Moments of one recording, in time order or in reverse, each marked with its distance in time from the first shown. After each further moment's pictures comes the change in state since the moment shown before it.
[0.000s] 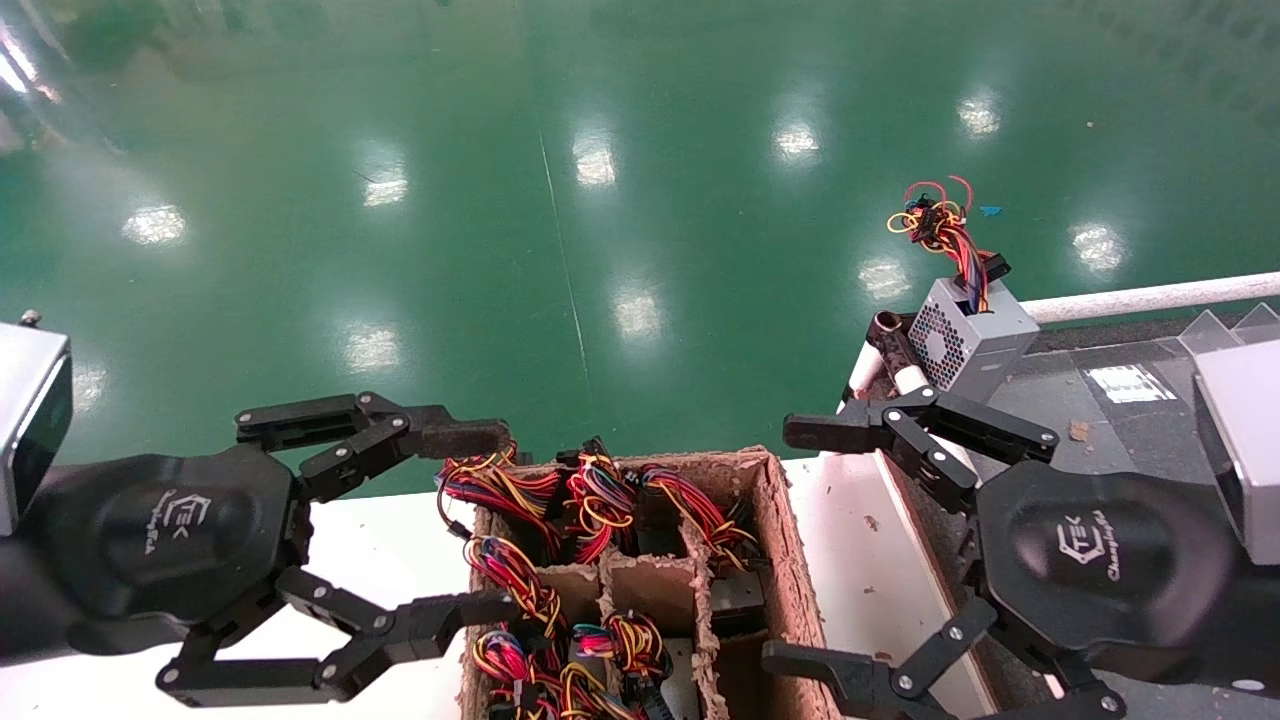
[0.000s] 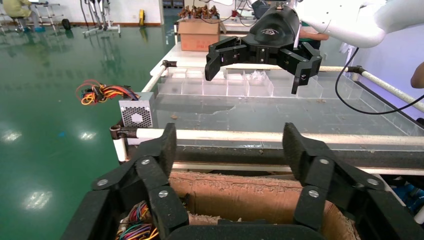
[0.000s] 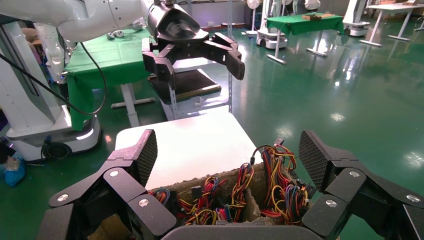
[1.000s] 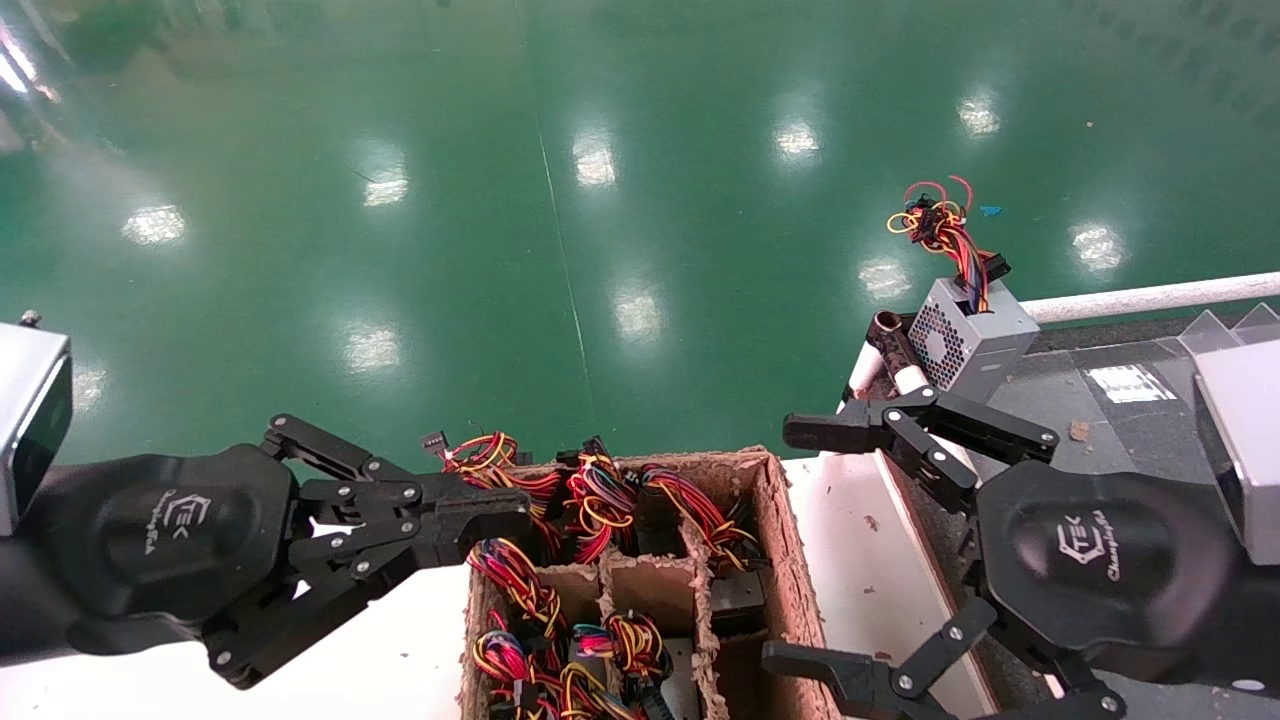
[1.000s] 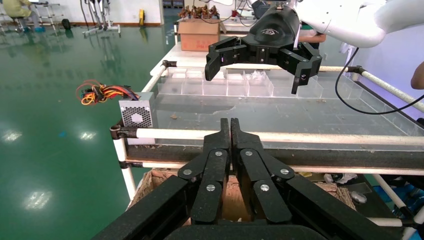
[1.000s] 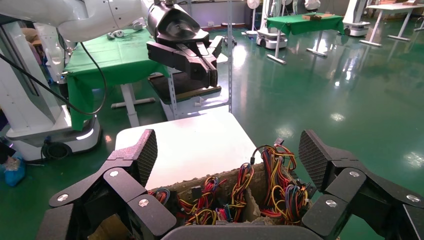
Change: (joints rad) left arm 0.000 0.000 0.000 0.000 0.000 0.000 0.000; right arm 0.000 0.000 0.000 0.000 0.000 0.000 0.000
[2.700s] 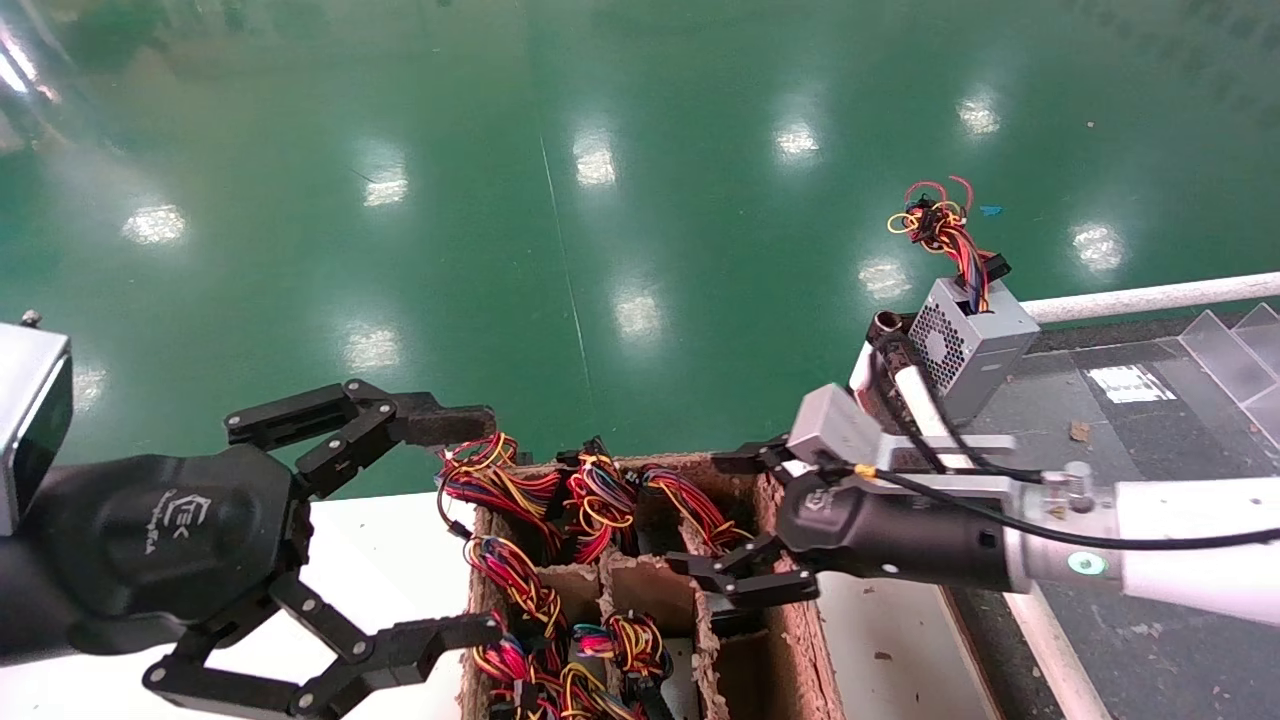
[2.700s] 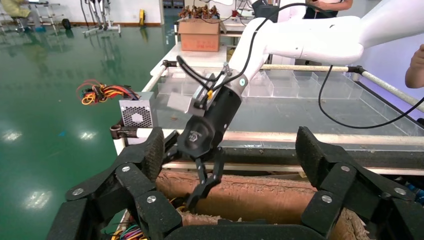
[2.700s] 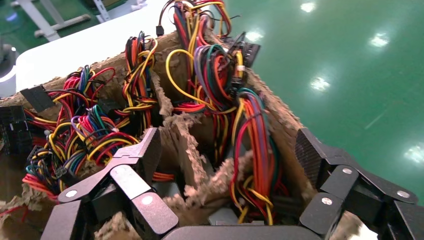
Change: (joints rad) left arm 0.000 0.000 0.001 0.000 0.000 0.000 0.000; right arm 0.166 -0.297 -0.259 -0.258 -0.536 0.271 0.063
